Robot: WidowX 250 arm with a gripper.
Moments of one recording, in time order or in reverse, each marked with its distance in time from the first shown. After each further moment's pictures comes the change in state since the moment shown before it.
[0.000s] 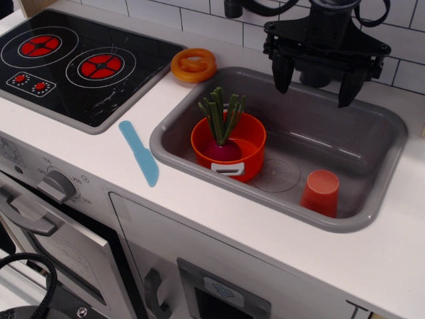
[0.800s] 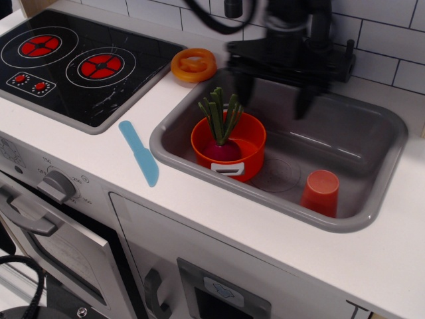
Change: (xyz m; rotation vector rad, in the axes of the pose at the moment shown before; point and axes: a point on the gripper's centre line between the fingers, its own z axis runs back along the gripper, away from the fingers) arm -0.002 0.053 -0.031 0.034 0.025 0.049
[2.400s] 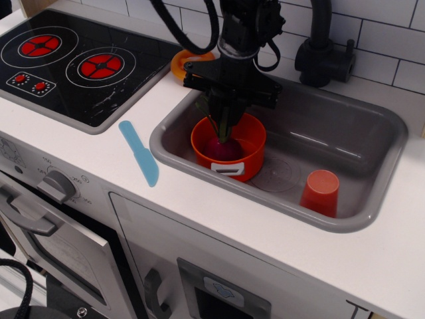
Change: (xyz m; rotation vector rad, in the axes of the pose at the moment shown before) arm 0.004 0.038 -0.045 0.128 0.012 0.063
